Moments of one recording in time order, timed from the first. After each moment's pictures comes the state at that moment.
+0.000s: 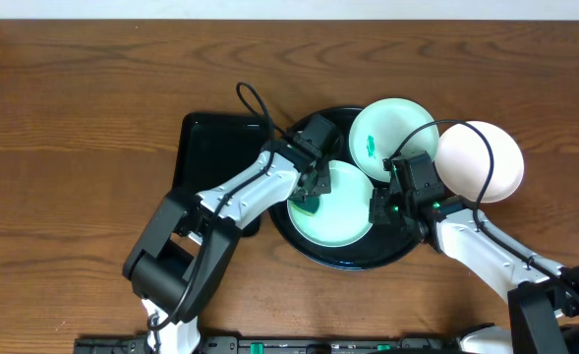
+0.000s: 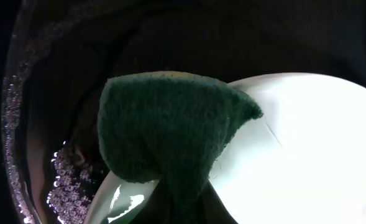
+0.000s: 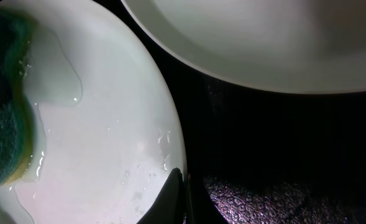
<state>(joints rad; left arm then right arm) -0.63 1.94 1.23 -0.58 0.05 -0.69 0.35 1.52 0.66 -0.24 -0.16 0.43</state>
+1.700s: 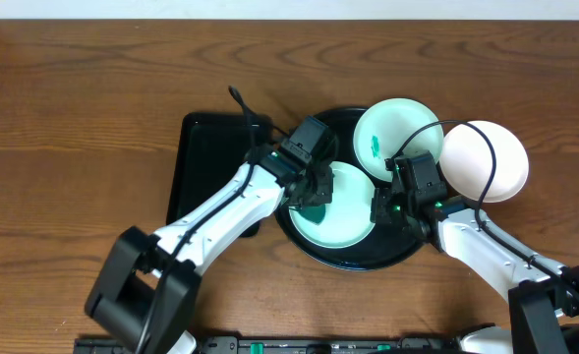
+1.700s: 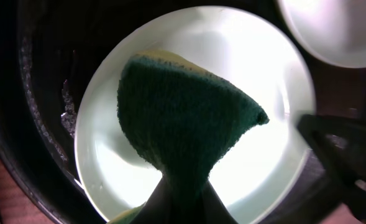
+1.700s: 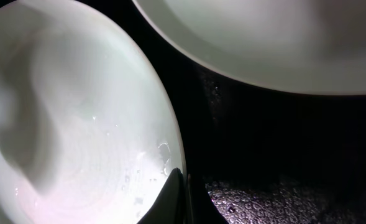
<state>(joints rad) -0.64 1.74 1.19 -0.68 0.15 -0.62 0.34 1.52 0.66 -0.24 -0.18 0.43</state>
